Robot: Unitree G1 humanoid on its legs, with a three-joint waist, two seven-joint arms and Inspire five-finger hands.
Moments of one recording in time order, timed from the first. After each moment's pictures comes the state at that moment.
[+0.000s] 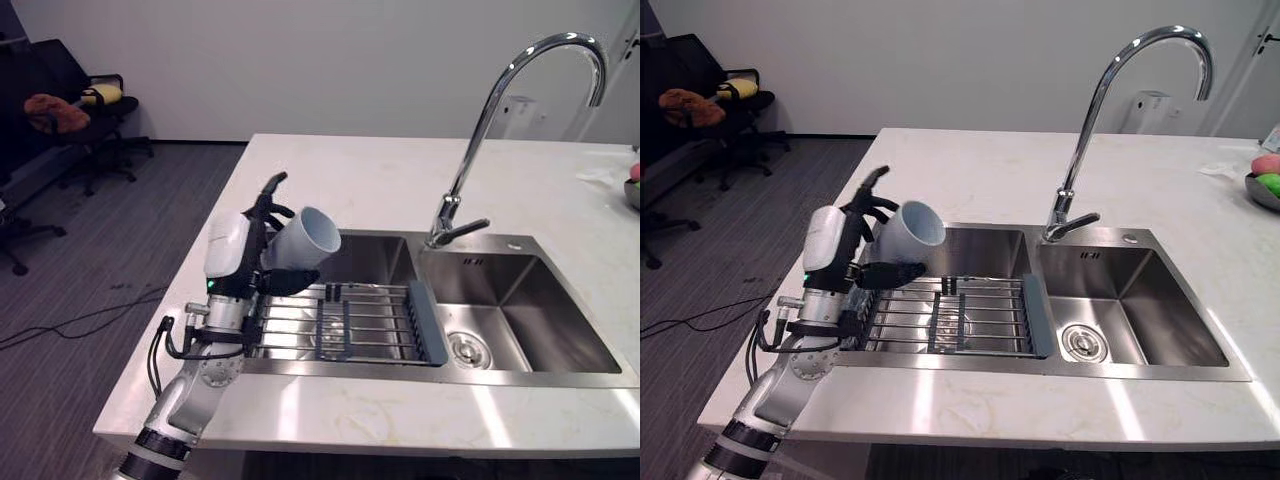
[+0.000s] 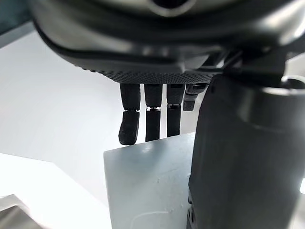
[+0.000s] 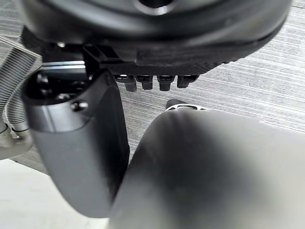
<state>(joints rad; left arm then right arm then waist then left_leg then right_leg) -0.11 0.38 -0.19 -0.16 0.39 -0.21 0.44 0.03 -0.16 0.02 1.02 -0.18 0.33 0.21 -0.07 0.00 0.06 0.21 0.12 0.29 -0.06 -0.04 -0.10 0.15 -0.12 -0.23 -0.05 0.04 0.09</state>
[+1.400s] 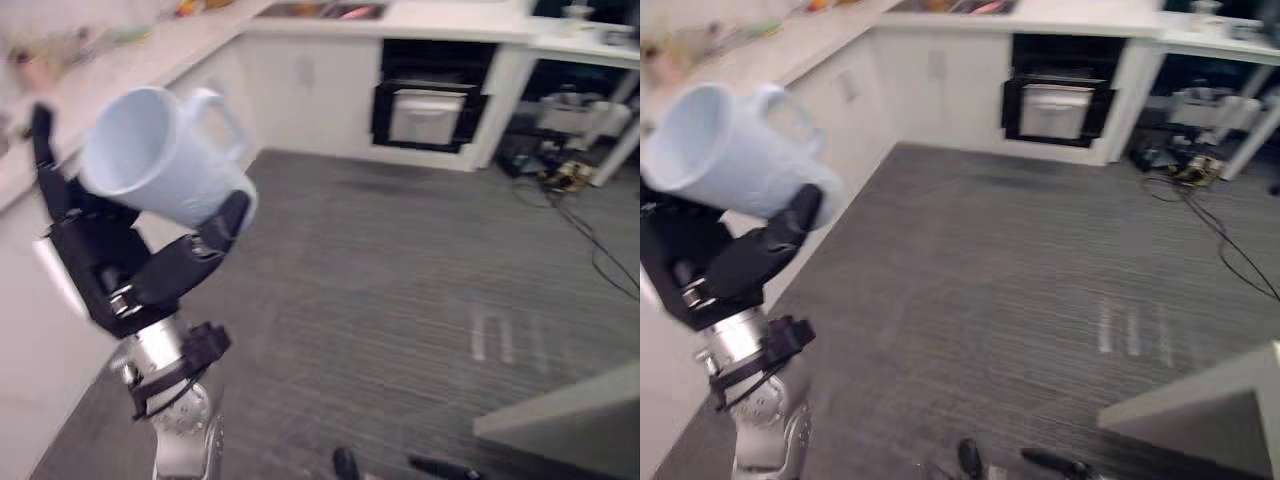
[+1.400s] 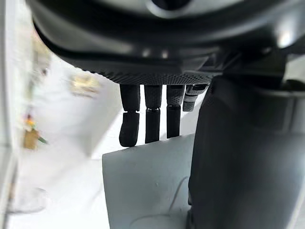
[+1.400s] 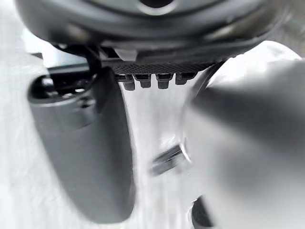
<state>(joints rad) 0.03 0.16 -0.04 -0.40 -0.02 -0.50 0.44 -0.02 -0.15 -0.23 0.99 0.21 0.40 0.00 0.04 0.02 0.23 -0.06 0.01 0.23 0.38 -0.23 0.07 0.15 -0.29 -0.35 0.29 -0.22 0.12</state>
